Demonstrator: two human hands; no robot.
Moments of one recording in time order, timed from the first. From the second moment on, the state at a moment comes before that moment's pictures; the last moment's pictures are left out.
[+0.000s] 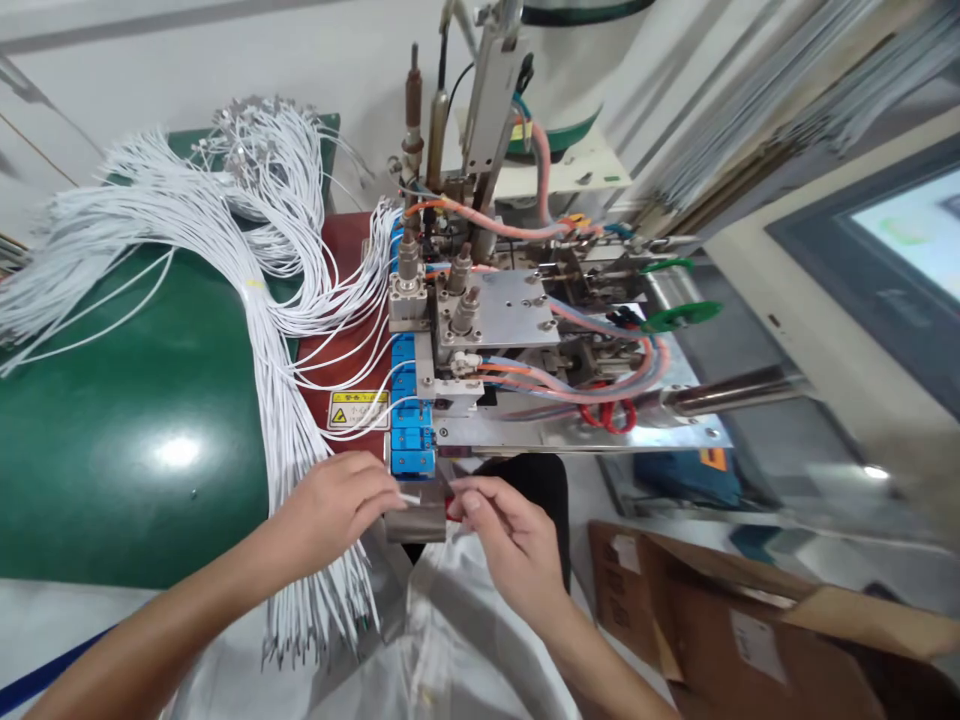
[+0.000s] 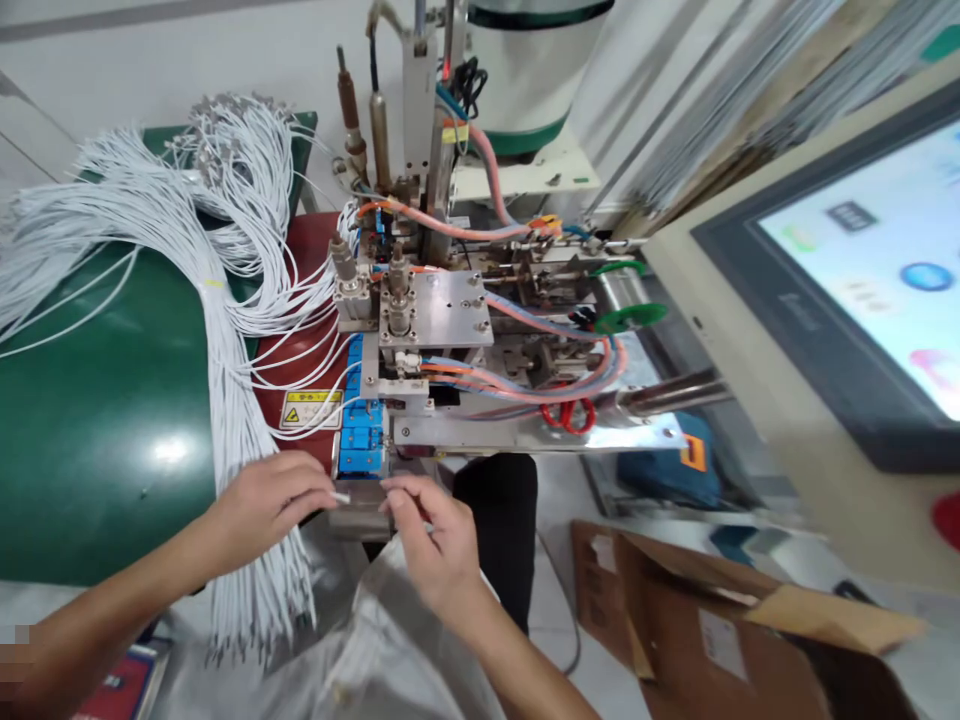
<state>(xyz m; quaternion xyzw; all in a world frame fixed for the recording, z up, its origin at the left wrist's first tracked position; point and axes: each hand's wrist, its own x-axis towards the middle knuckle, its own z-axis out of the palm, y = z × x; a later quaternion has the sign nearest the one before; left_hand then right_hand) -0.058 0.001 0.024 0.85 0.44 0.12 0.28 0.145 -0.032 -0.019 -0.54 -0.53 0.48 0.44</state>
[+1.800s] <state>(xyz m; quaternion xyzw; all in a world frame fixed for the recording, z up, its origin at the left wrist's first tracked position) -0.027 0.013 0.011 0.68 0.55 0.22 0.42 0.136 0.021 -0.005 -0.46 -0.68 0.36 0.44</state>
